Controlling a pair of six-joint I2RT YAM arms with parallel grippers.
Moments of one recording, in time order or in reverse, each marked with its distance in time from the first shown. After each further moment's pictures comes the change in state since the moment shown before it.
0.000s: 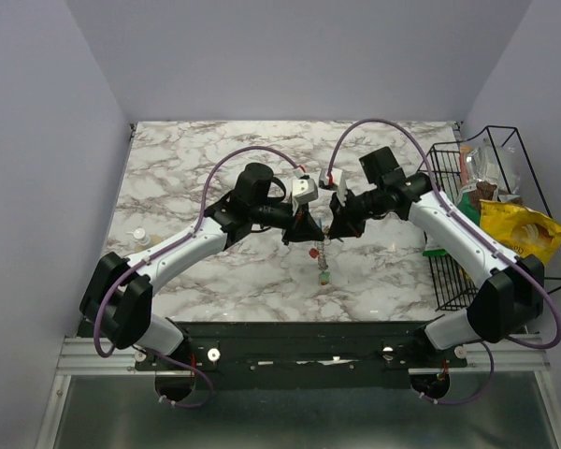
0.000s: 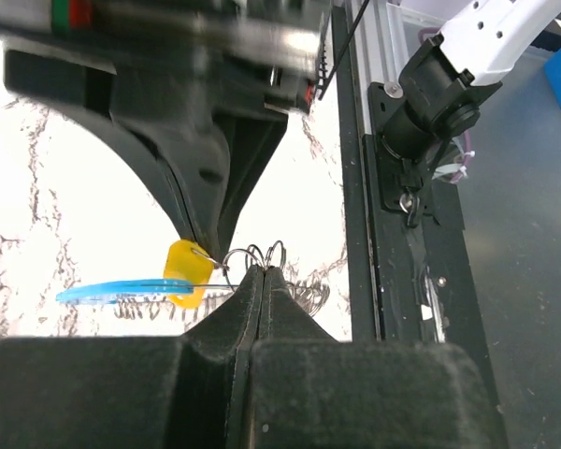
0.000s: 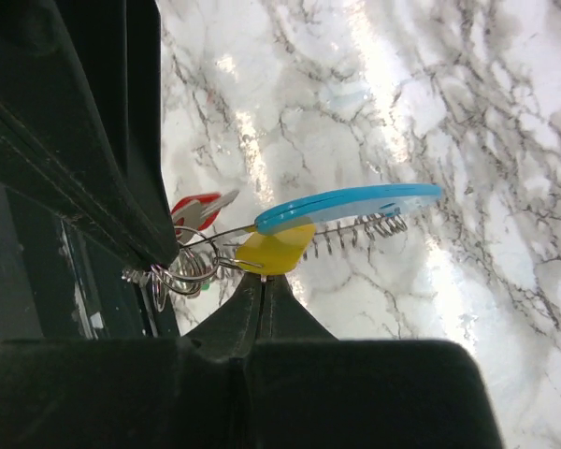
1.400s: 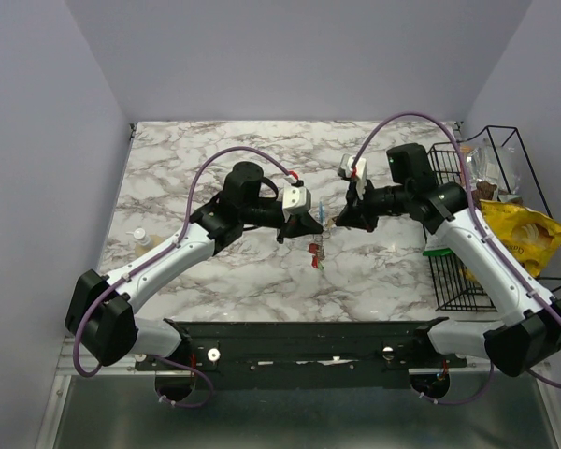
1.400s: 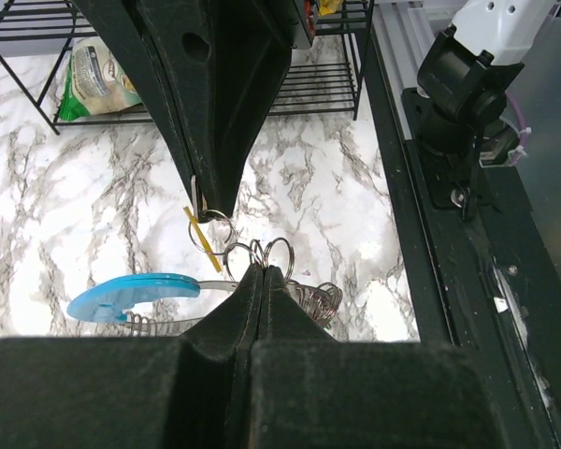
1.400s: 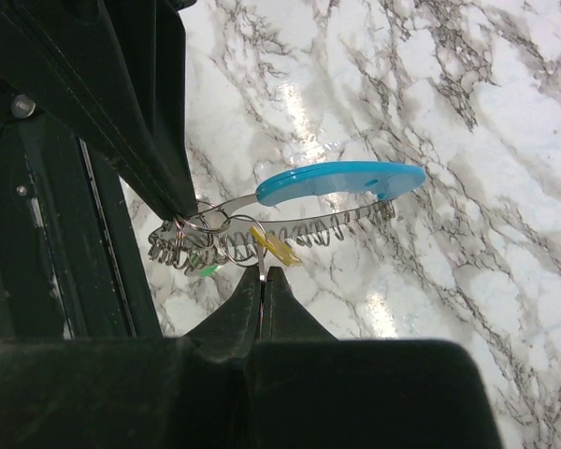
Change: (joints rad) left arm -0.003 -0.114 0.000 -0.036 -0.014 0.244; right arm -0.034 -0.217 0.001 0.075 0.023 0.080
